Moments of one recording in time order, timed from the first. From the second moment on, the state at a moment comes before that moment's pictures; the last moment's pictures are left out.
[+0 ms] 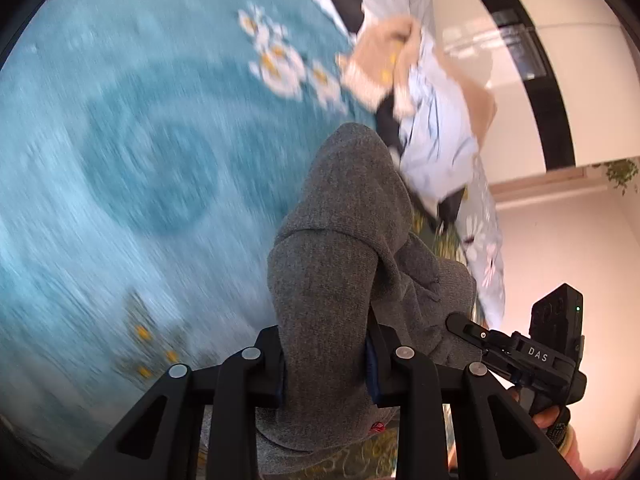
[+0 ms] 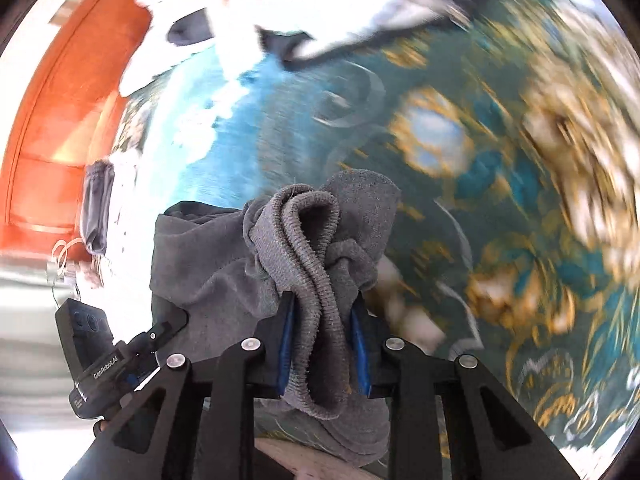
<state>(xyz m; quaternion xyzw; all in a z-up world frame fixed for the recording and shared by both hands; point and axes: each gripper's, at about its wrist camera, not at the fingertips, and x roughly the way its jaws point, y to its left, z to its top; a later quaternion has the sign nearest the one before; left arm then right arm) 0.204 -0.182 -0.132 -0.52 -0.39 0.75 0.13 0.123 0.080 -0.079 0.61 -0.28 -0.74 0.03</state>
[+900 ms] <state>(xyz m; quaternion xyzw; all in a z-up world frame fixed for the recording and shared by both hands) 0.138 -0.649 -0.072 -0.23 -0.55 0.80 -0.07 -0.309 -0.513 0.067 0.48 0.13 -0.75 0.43</state>
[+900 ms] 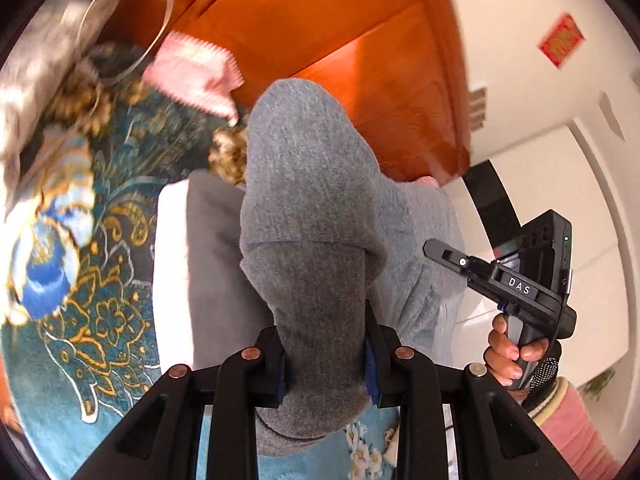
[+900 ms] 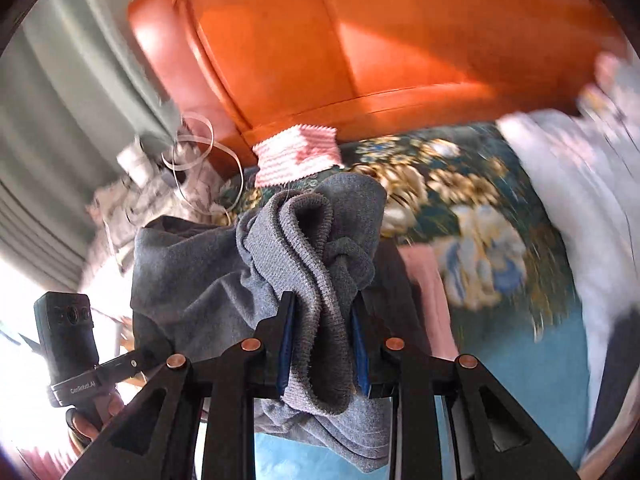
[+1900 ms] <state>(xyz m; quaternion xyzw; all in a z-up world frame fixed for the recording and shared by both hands) 0.140 -0.693 -0.086 -0.26 -0.55 0.79 -0.09 -0.372 -0.500 -0.031 0.55 0.06 -0.76 0.35</state>
